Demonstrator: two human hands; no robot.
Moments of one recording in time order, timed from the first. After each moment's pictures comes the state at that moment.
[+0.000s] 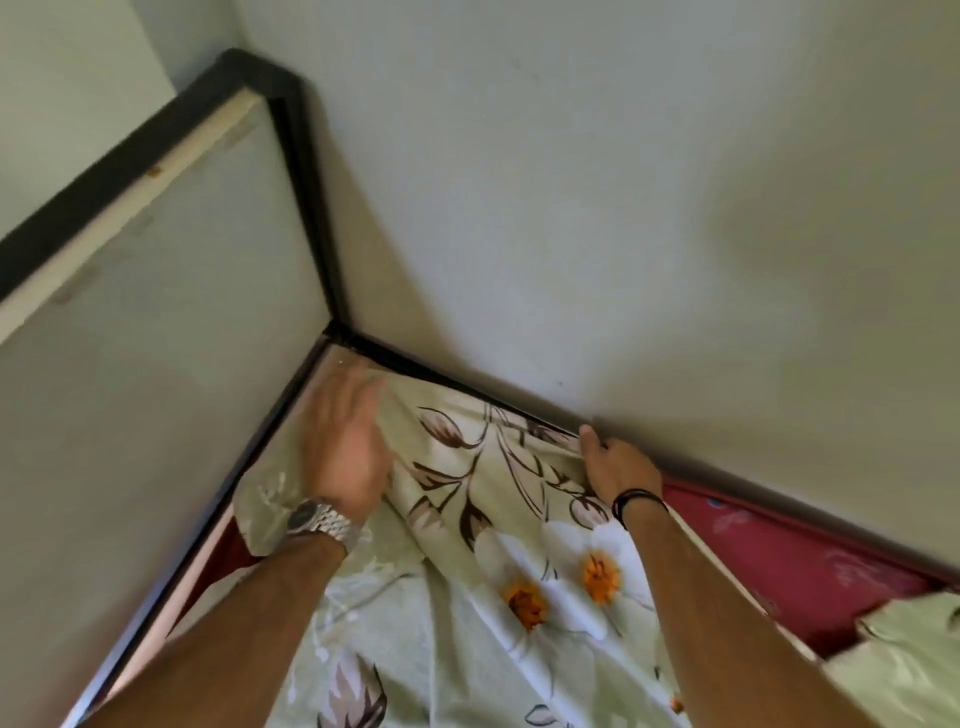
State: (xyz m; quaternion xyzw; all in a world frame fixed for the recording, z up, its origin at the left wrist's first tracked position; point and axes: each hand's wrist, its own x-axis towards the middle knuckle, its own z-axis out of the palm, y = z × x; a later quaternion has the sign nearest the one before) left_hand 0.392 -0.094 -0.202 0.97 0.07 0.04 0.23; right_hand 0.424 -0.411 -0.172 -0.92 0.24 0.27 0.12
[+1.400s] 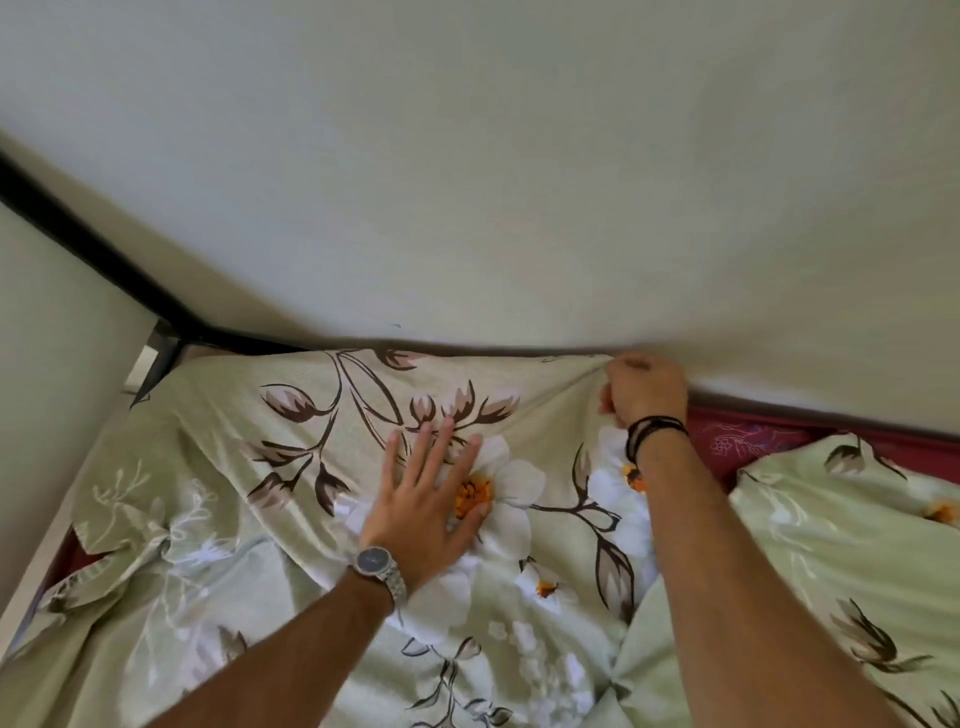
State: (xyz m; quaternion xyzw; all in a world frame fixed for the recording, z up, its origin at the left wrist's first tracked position) left_hand 0.290 -0.319 -0.222 0.97 -0.22 -0.11 0.07; right_hand 0.380 -0.585 -0.127 -0.77 0.43 -0.01 0.47
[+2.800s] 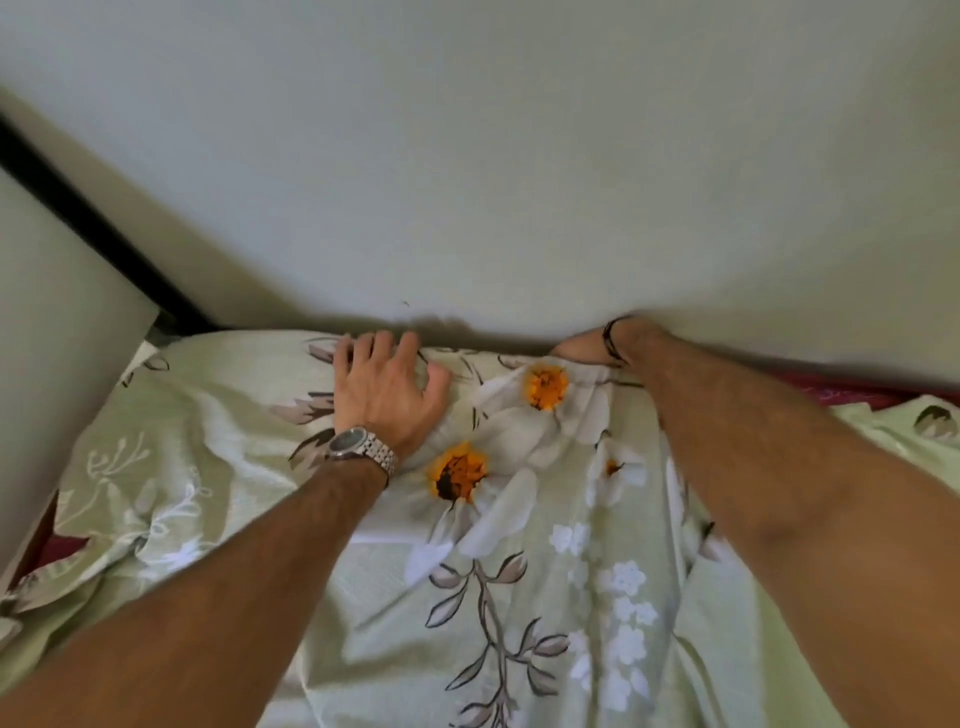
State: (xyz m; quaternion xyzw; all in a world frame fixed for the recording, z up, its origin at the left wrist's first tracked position) left_hand 0.385 -0.294 -0.201 0.99 -0.06 0.03 0.09; right_hand 0.451 -0.565 -0.194 -0.87 0.05 0.46 0.18
